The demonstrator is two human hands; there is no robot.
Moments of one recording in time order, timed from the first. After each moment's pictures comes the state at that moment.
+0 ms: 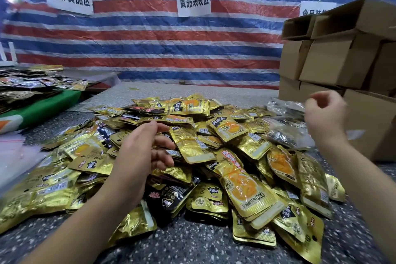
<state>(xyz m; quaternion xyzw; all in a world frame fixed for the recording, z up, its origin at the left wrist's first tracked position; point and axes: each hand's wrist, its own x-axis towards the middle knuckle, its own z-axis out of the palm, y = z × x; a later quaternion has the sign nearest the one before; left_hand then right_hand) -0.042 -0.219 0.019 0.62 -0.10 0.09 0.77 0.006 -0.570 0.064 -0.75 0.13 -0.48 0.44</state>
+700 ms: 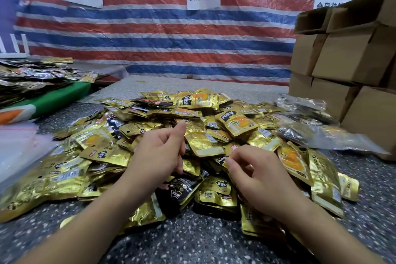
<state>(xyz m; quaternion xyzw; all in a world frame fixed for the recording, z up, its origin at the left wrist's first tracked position) -0.054 -0.225 0.018 0.77 -0.13 0.11 0.62 -0.077 -0.437 0.002 -0.89 -0.22 -0.25 0.32</state>
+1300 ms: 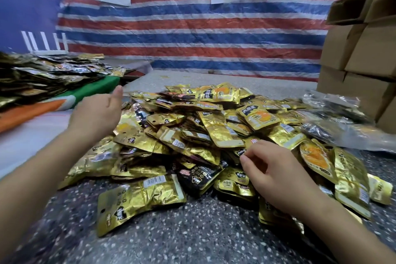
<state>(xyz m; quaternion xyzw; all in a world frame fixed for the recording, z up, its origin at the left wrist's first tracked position) -0.001 -0.079 0.039 0.93 0.09 0.31 0.18 -0.082 -0.438 -0.003 -0.91 -0.22 -0.22 0.28</state>
